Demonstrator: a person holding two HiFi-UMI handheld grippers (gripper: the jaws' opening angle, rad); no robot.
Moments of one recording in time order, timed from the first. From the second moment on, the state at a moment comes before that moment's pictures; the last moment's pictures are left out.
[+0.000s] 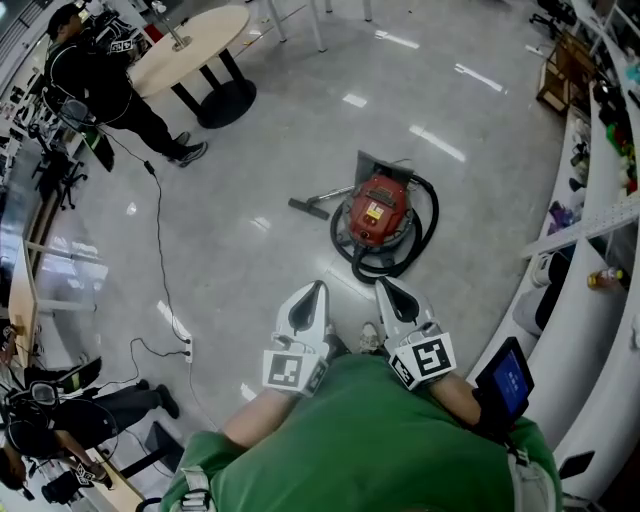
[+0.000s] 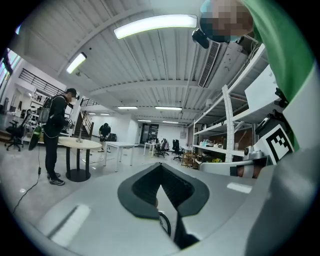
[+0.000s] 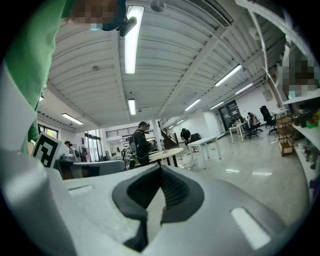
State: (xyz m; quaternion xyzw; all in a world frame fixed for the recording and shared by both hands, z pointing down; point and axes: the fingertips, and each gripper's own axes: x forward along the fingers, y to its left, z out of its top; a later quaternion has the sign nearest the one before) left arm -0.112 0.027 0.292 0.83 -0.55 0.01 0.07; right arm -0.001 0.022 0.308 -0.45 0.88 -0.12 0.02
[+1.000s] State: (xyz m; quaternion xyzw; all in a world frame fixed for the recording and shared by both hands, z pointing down) left arm -0.131 -0.167 0.321 0.92 -0.36 0.02 0.11; right arm -0.010 -0.119 0.323 -0.64 0.76 -0.13 -0.02
